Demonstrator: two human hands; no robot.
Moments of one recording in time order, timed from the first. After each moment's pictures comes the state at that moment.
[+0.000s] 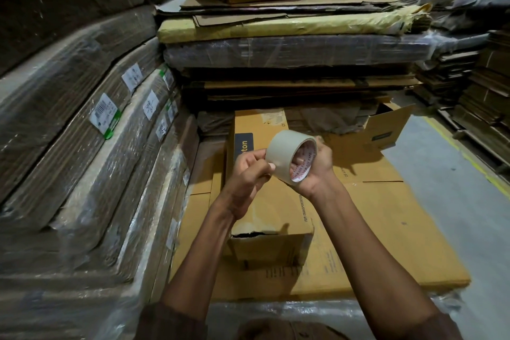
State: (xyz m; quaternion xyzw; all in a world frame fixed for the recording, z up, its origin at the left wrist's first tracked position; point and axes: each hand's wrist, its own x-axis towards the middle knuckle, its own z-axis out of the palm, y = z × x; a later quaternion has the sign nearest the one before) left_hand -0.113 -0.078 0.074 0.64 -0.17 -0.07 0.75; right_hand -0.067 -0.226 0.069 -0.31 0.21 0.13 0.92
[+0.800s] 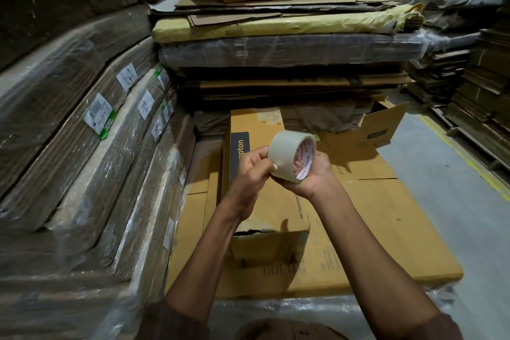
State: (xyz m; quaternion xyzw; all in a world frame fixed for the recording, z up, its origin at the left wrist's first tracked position) left_hand -0.116 -0.092 0.070 0.62 -0.15 -0.06 0.77; right_hand -0.075 -0.236 0.064 -0.27 0.22 0.17 0.92
